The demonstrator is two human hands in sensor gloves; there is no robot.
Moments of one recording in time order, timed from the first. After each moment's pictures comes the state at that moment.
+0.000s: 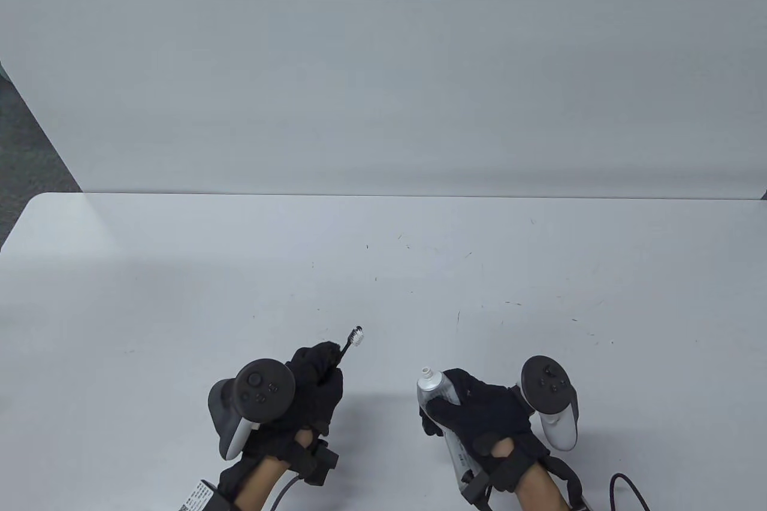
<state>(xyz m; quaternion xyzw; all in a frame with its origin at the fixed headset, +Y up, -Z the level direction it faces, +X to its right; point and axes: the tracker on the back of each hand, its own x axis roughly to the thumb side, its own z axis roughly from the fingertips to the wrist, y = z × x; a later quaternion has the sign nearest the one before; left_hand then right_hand) -0.179 -0.671 -0.280 0.08 -0.09 0.34 0.93 0.123 -0.710 -0.287 0.19 0.12 0.78 0.59</state>
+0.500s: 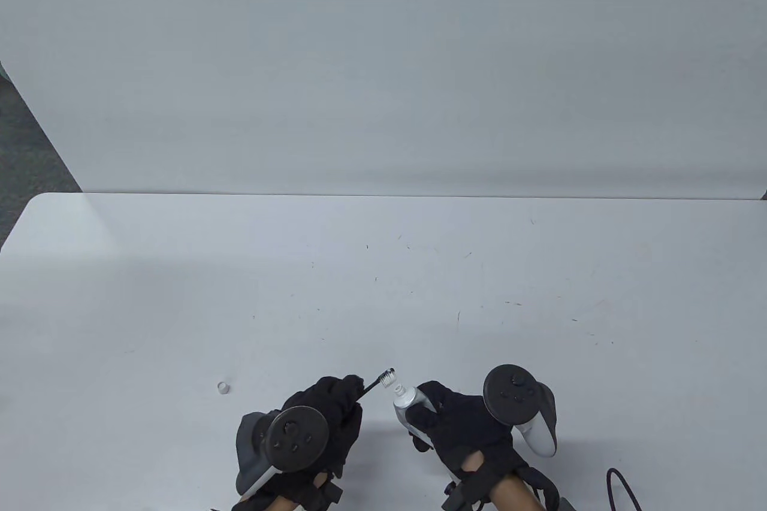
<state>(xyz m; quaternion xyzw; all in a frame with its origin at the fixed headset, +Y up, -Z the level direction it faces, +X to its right) -0.150 -0.674 -0.249 0.11 -0.17 0.24 0.95 0.103 -0.706 -0.278 0.18 0.10 0.83 0.51</state>
